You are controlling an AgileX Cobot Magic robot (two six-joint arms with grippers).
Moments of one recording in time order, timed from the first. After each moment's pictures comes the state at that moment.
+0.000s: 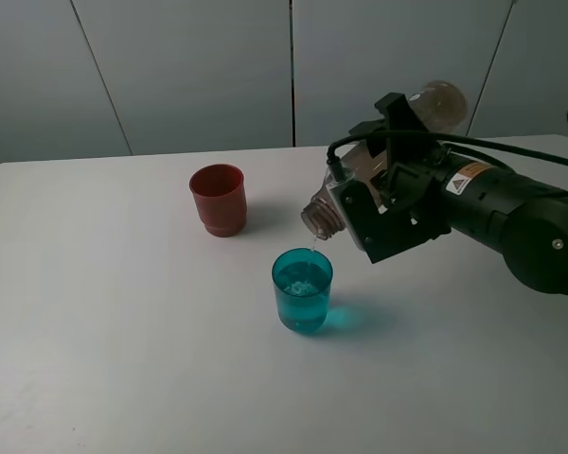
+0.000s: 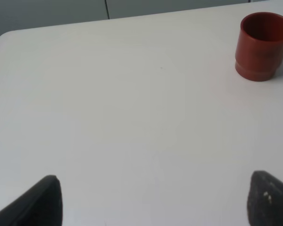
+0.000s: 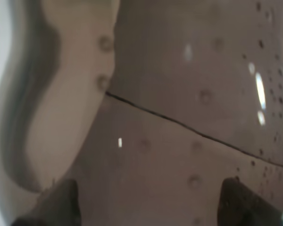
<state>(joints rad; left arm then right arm) 0.06 0.00 -0.51 -0.08 1.09 0.11 0.64 1.58 -0.46 0.33 -0.72 -2.09</state>
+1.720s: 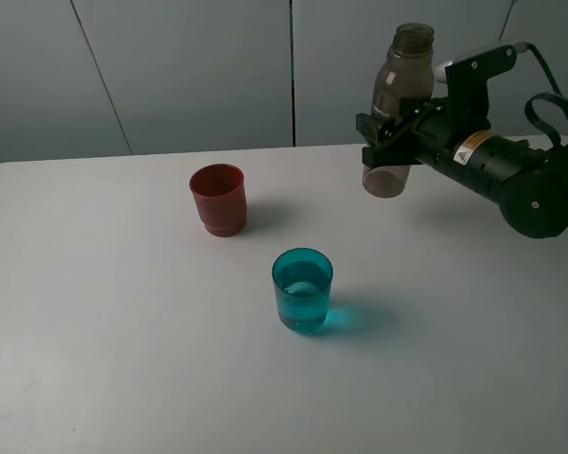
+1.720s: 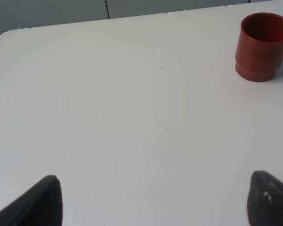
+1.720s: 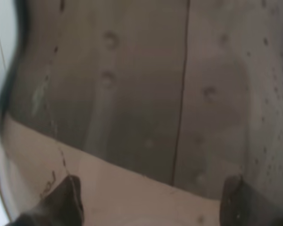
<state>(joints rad) 0.06 0.00 -0.51 -0.08 1.09 0.11 0.27 1.91 -0.65 -0.24 -1.05 0.07</state>
